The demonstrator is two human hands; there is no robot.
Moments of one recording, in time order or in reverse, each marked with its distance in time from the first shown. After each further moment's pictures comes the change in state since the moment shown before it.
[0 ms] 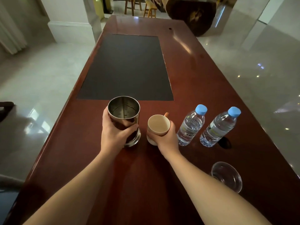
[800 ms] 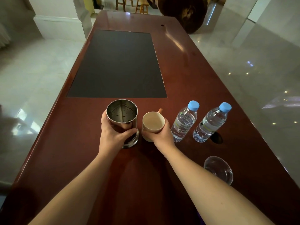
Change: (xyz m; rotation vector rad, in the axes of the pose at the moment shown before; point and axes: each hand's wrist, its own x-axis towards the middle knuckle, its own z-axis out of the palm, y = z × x) left_hand -0.015 -0.006 0.011 -0.004 -0.086 -0.130; right_hand 0.004 0.000 -0.012 0.005 -0.099 0.057
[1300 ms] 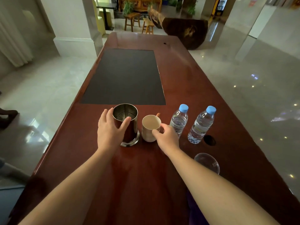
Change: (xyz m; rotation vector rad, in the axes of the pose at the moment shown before) left_hand -0.030 0.064 -0.021 0.505 0.131 0.087; right_hand -0.047 -0.042 -0.038 -0.363 0.043 -0.083
